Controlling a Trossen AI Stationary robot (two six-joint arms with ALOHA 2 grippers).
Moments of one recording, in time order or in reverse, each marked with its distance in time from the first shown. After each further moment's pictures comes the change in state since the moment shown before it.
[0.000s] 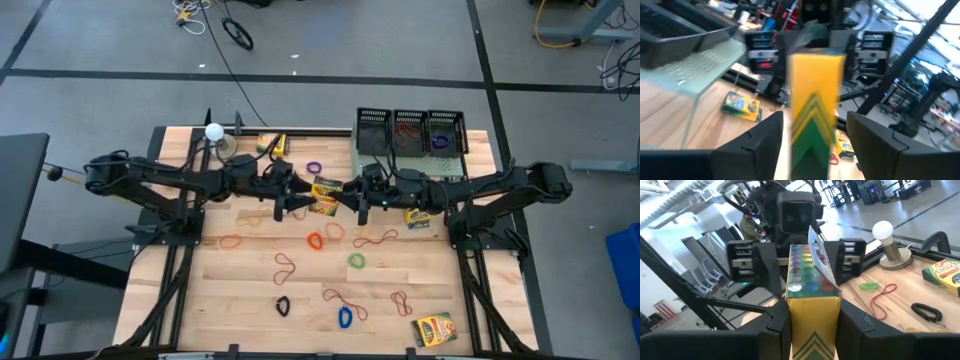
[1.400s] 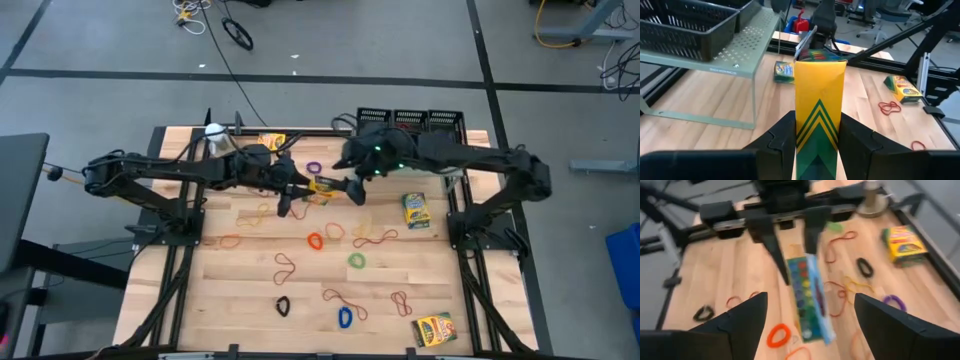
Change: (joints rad) left arm 0.060 -0.012 0.157 -0.481 -0.057 0.358; right arm -0.187 0.159 0.706 -1.166 -0.265 -0.405
